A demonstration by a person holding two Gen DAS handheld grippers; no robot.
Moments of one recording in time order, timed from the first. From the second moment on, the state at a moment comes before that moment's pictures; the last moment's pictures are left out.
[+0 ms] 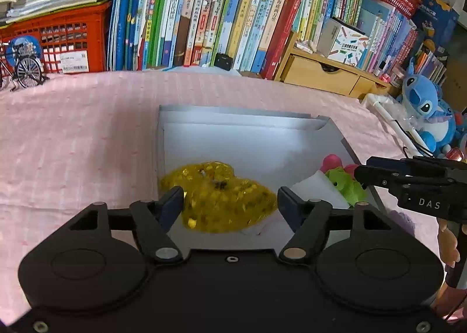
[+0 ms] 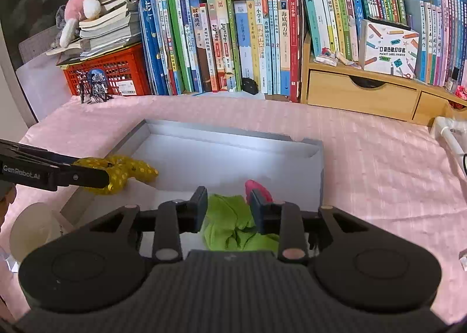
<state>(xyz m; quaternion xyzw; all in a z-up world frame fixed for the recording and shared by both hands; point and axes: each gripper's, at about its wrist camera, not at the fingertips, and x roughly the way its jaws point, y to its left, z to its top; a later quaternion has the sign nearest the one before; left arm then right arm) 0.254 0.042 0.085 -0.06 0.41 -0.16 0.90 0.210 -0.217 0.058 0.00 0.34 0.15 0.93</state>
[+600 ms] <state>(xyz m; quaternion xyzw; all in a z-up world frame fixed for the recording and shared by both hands) 0.194 0.041 0.123 -0.02 0.33 -0.16 0.93 0.159 -0.203 0.092 -0.03 0.27 0.17 0.95</state>
